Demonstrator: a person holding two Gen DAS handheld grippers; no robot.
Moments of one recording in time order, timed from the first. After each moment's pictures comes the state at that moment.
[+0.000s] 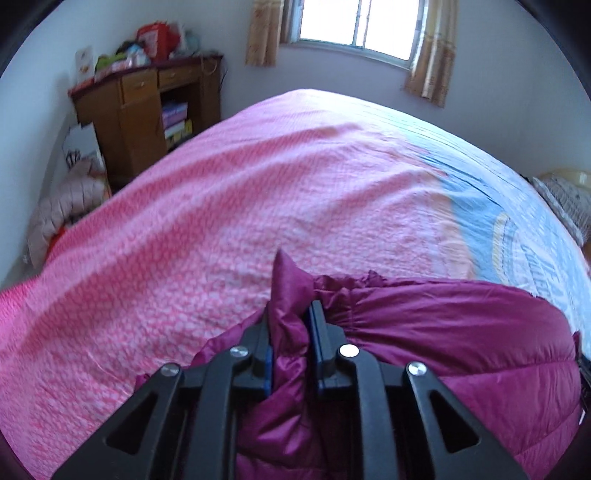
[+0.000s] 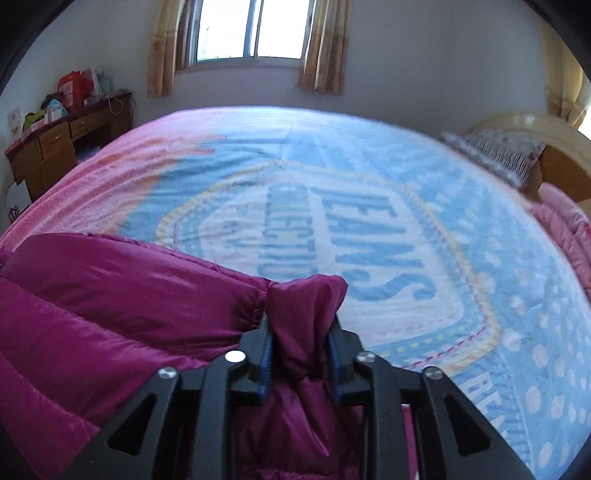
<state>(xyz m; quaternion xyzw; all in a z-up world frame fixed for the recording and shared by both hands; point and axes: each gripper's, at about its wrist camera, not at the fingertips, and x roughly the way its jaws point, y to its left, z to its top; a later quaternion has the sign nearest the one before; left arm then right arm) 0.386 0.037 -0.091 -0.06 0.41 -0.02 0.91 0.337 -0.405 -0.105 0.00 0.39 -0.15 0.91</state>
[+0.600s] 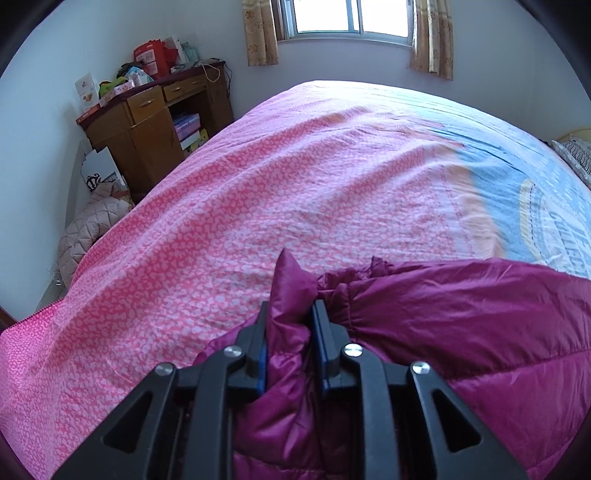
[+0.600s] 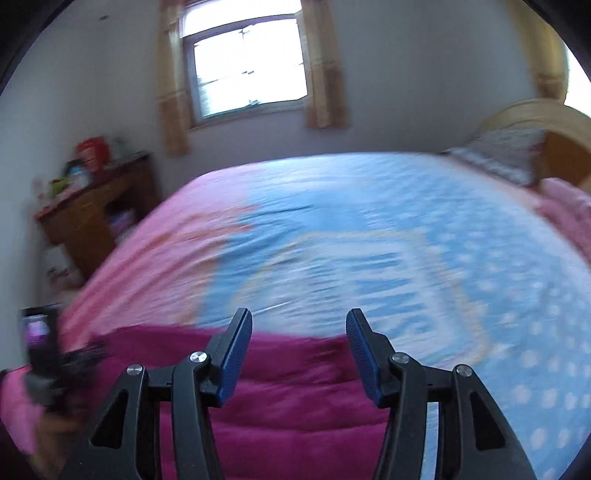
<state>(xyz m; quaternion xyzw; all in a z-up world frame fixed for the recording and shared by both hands) 0.381 0.007 -0.092 0.03 0.41 0.03 0.91 0.288 -0.333 0.001 0.09 0.31 -0.05 0.94</state>
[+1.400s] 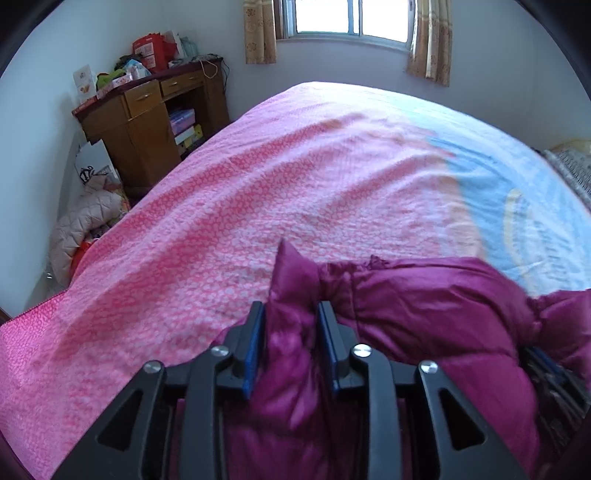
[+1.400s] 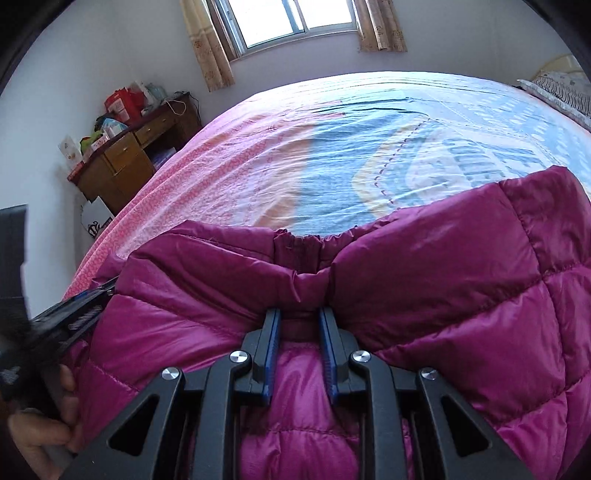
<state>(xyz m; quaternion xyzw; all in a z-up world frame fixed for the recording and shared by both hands) 0.371 0.023 -0.068 0.00 0.41 0.01 0.91 0.364 -0.274 -0.124 0.12 0.40 0.00 0.91</state>
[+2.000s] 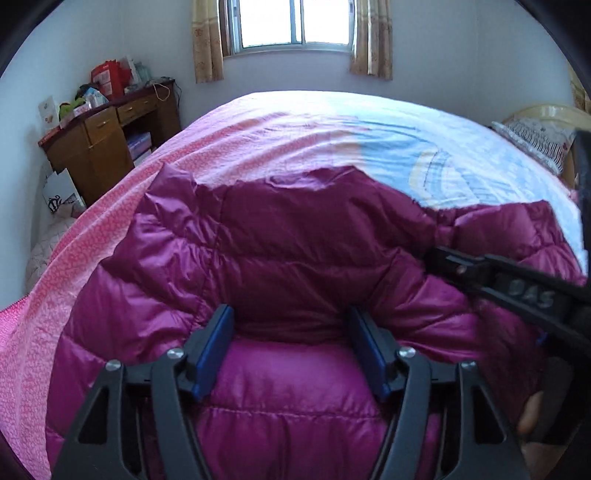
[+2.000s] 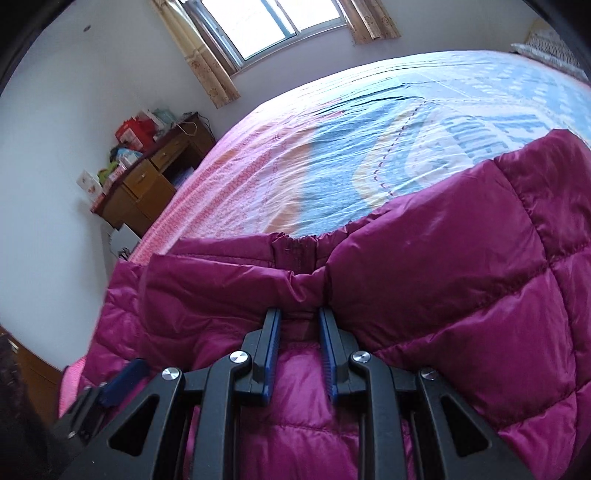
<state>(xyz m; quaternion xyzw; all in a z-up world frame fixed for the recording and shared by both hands) 0.310 -0.049 -0.091 0.05 0.39 -0.07 0.92 0.357 -0.303 -0.126 0.21 0.38 0.04 0.90</state>
